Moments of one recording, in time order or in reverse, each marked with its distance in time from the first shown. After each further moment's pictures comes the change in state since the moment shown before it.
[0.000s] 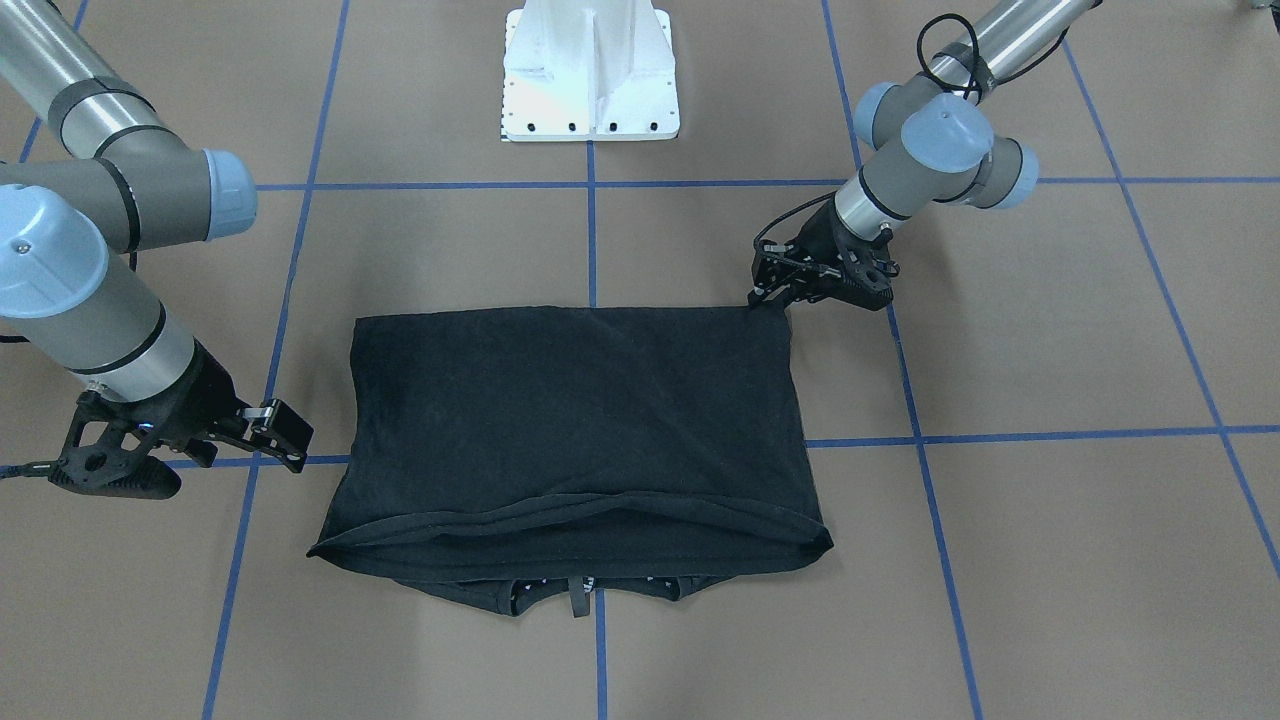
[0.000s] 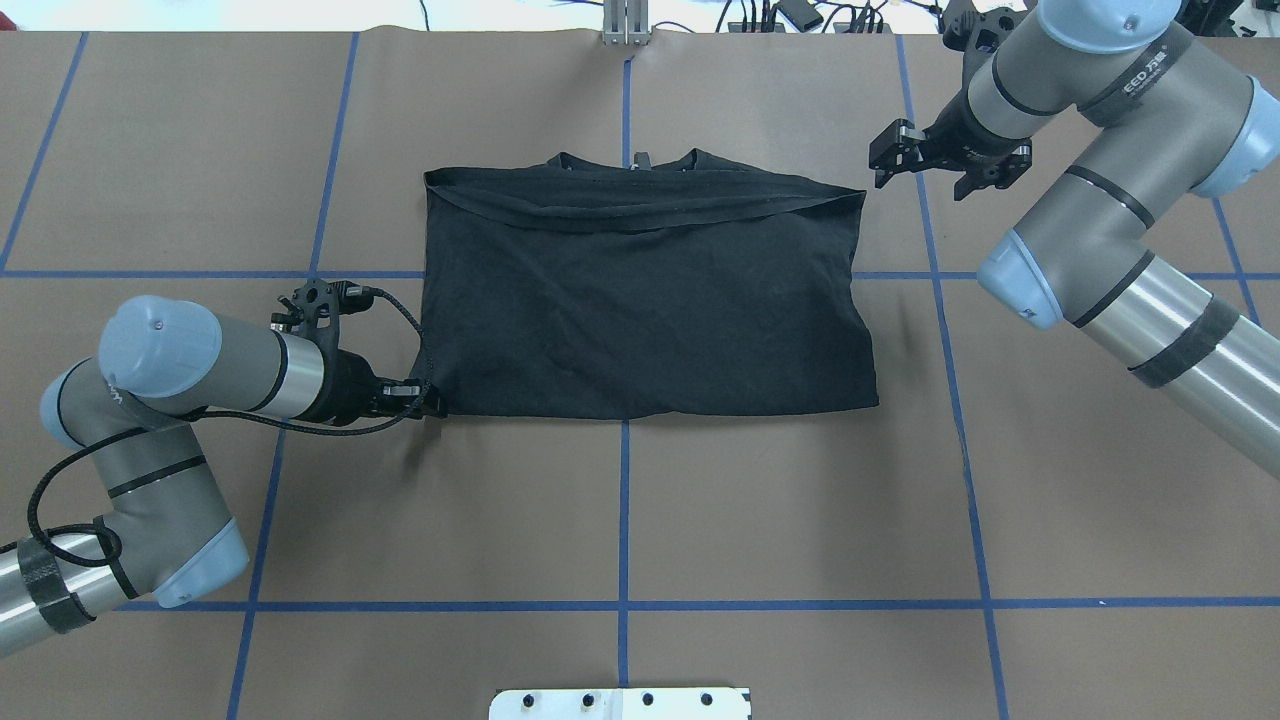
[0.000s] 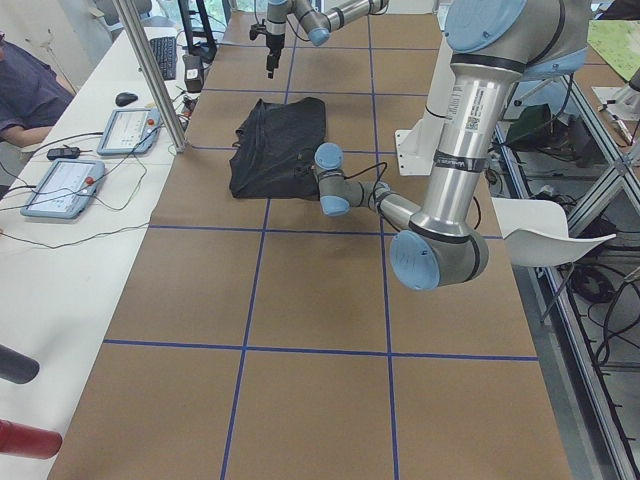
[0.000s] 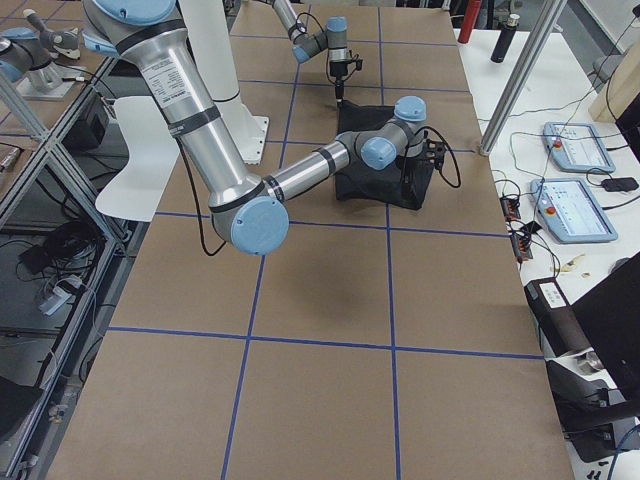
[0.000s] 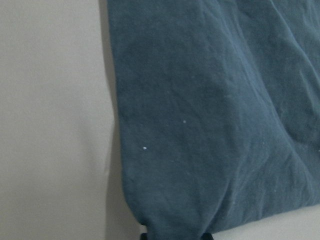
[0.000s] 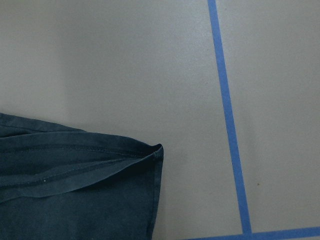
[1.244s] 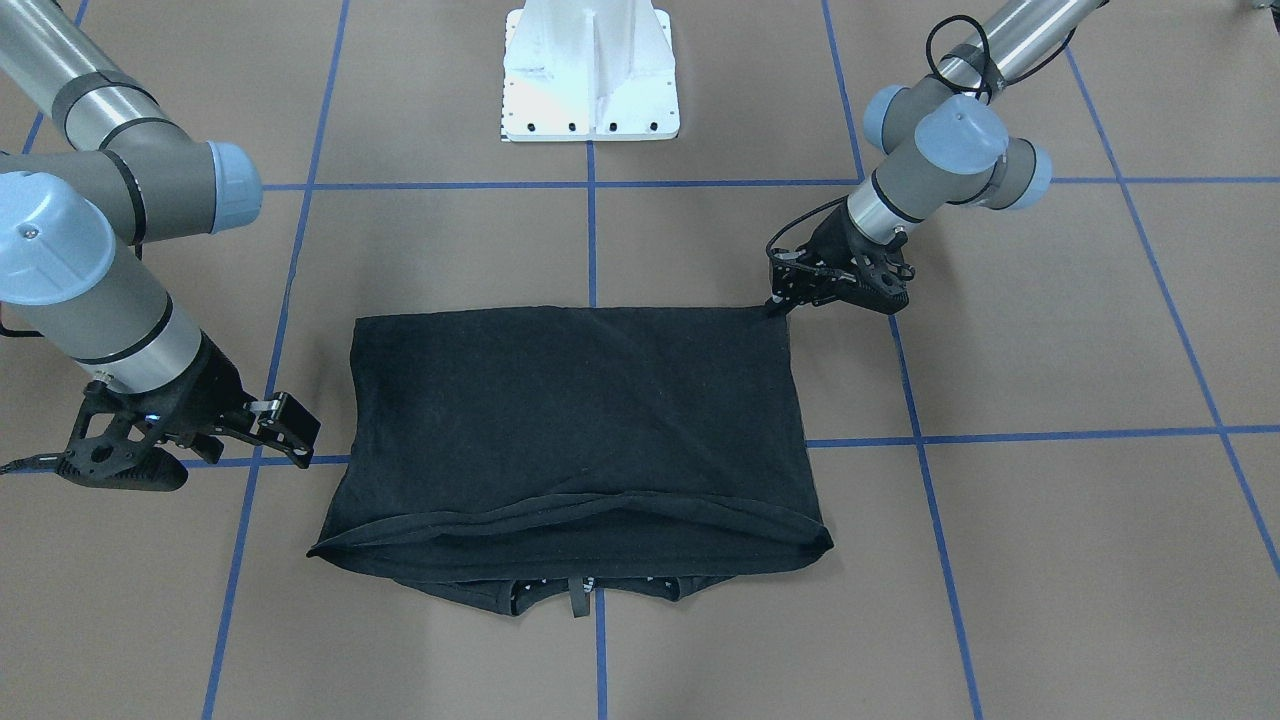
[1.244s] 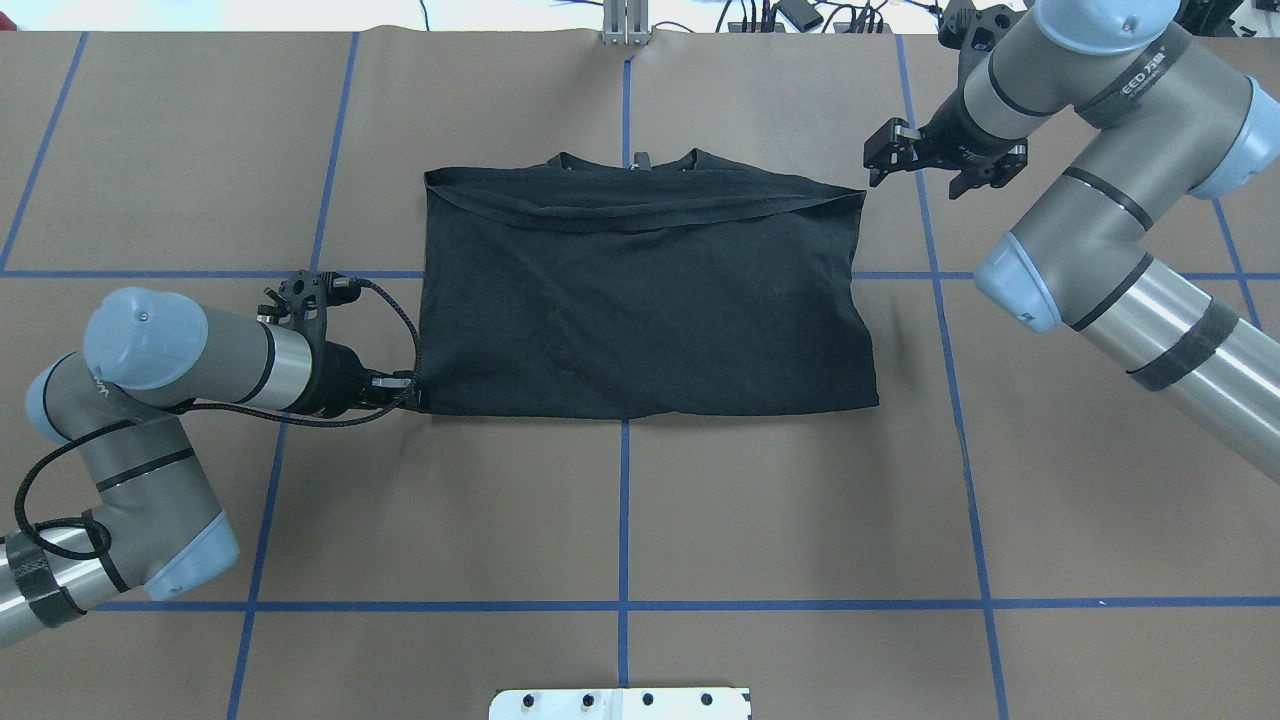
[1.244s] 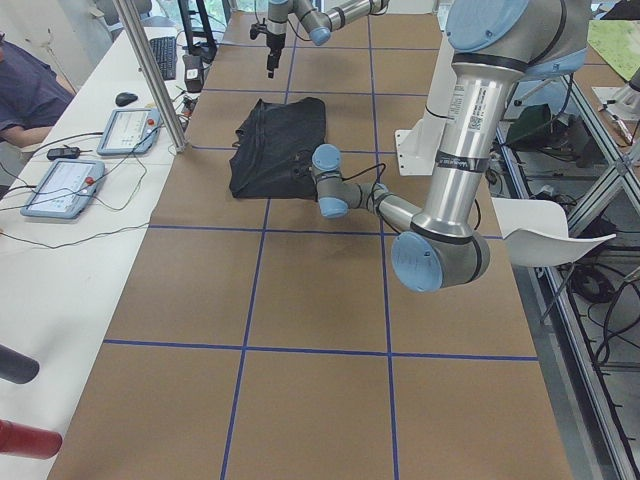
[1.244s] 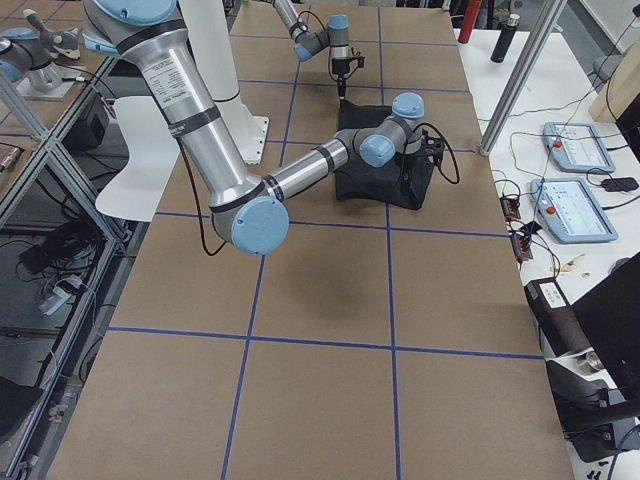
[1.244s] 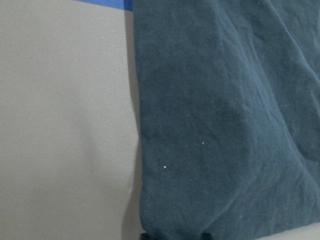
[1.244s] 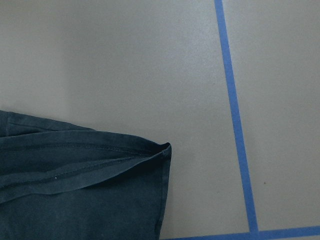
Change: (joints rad) left arm -0.015 0.011 -0.007 -0.001 -0.009 -0.005; right arm -0.006 0.000 0.018 0.000 -0.008 0.007
